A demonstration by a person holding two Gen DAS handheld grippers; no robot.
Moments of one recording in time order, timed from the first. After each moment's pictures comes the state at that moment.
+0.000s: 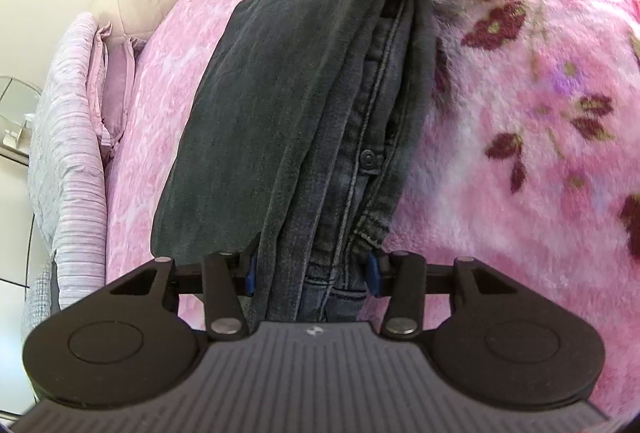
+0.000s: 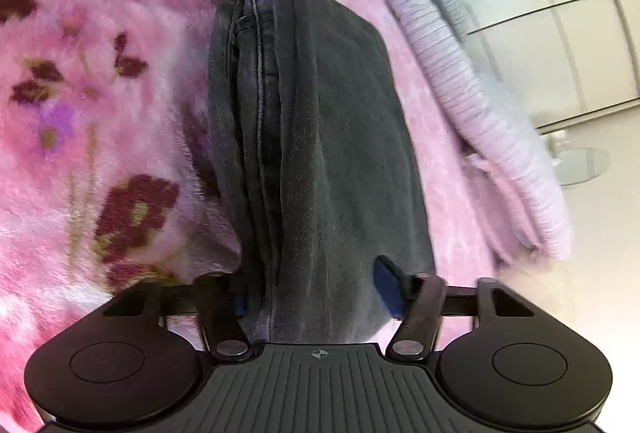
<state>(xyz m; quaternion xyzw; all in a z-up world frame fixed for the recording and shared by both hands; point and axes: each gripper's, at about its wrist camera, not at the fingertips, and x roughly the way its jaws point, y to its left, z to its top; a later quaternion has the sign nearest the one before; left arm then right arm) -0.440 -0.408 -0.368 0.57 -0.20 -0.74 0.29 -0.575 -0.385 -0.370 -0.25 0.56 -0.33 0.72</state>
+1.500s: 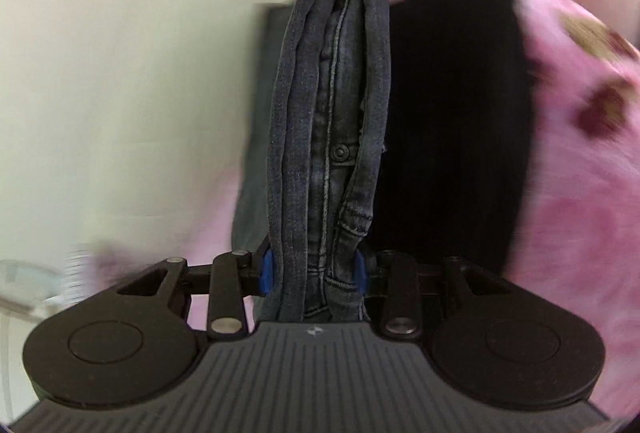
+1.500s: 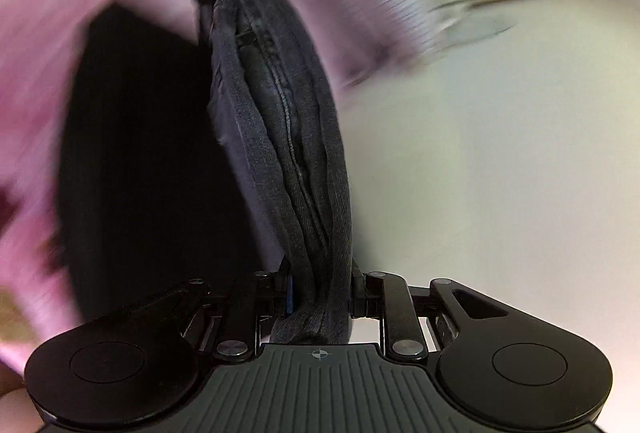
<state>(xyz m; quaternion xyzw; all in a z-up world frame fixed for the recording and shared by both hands) -0.923 -0.650 -0.307 0.54 -0.32 -0.74 0.22 -1.033 -0.609 -0.272 -0.23 0.59 -0.45 0.63</state>
